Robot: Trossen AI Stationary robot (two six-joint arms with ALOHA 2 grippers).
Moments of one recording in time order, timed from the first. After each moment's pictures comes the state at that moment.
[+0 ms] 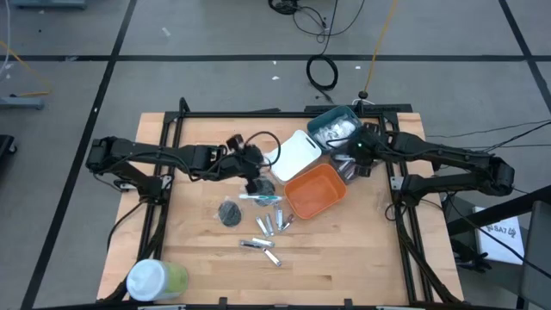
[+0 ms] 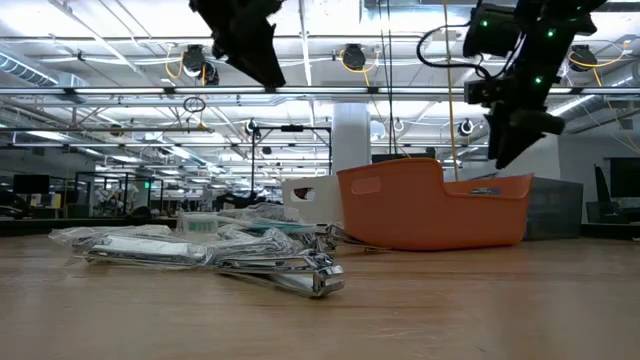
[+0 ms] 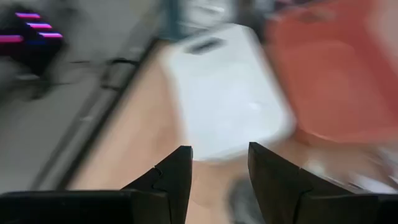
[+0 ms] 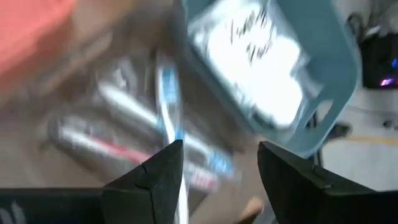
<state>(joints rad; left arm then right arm) -0.04 1.47 1.25 -0.61 -0.48 -0.17 -0.42 1.03 0.75 -0.82 0.34 -0.35</state>
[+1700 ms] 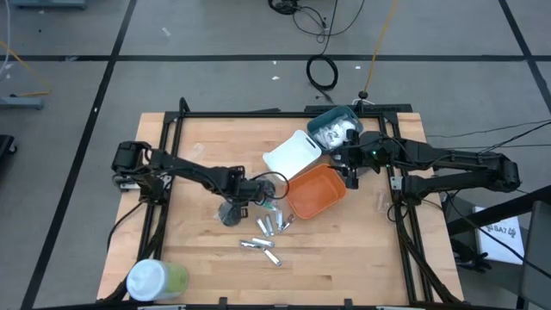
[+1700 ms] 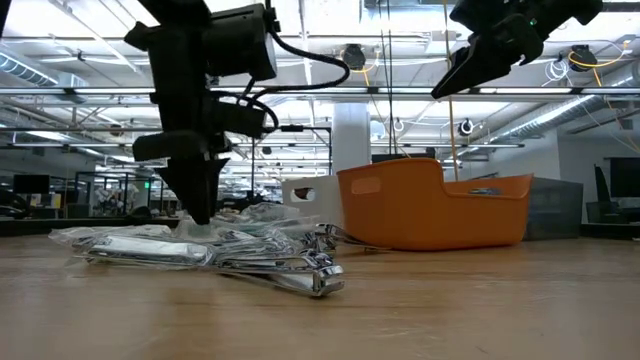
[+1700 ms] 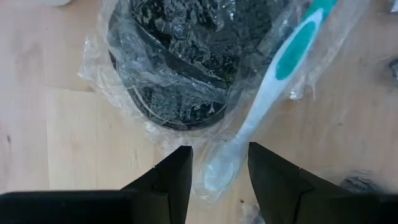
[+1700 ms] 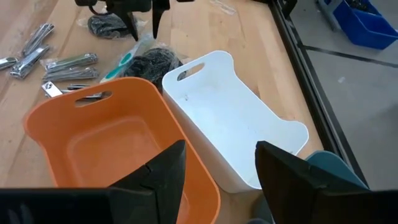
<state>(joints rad) -0.07 1.72 1.02 -0.68 -0.20 -0.12 -0.21 0.91 0.75 -0.41 0.00 -0.28</state>
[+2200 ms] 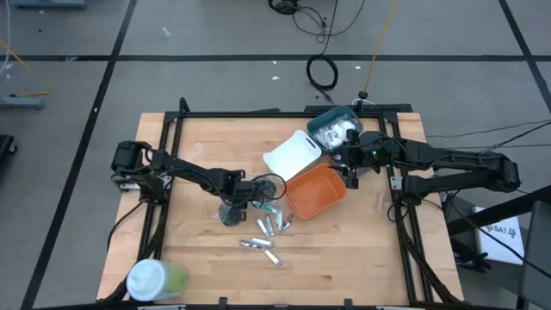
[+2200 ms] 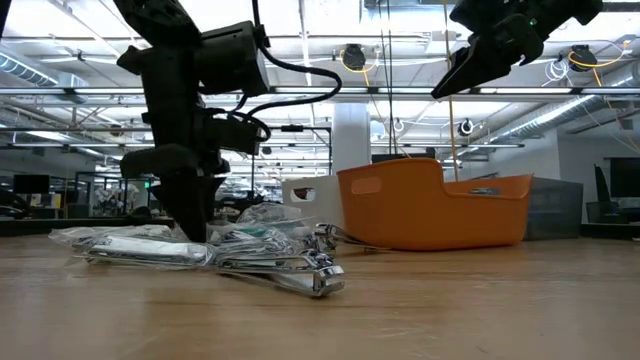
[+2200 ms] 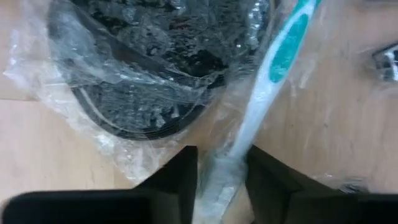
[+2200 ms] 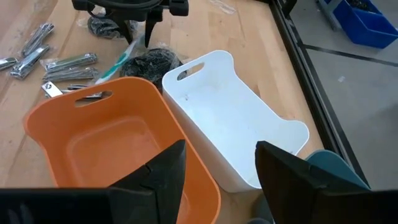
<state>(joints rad) -0.06 1.72 0.92 -0.55 -0.09 -0.09 -0.21 0.91 0.75 -0.41 0.00 -0.28</state>
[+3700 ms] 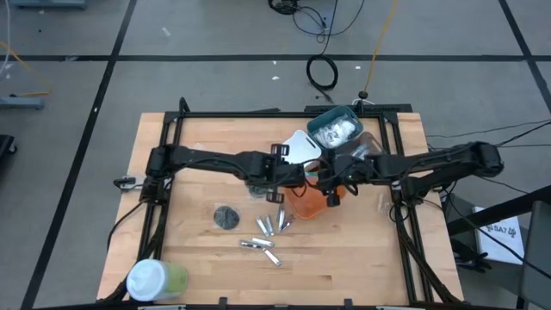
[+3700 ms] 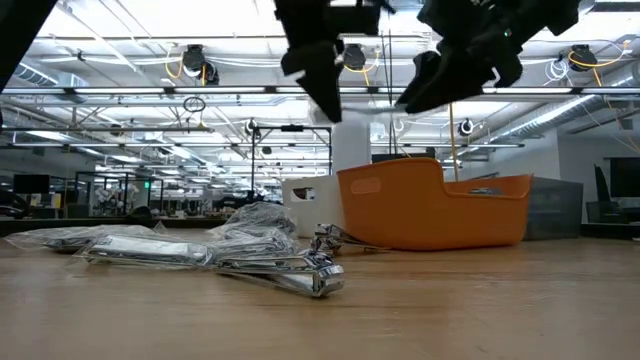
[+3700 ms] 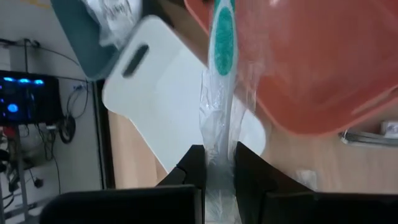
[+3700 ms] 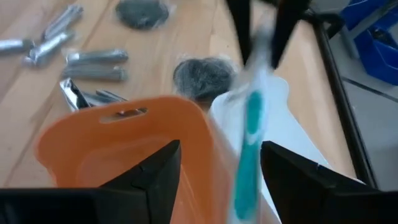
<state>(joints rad) -0.05 2.02 1.86 -0.99 -0.45 0.24 0.01 1.20 0.75 -0.16 0.13 -0.31</state>
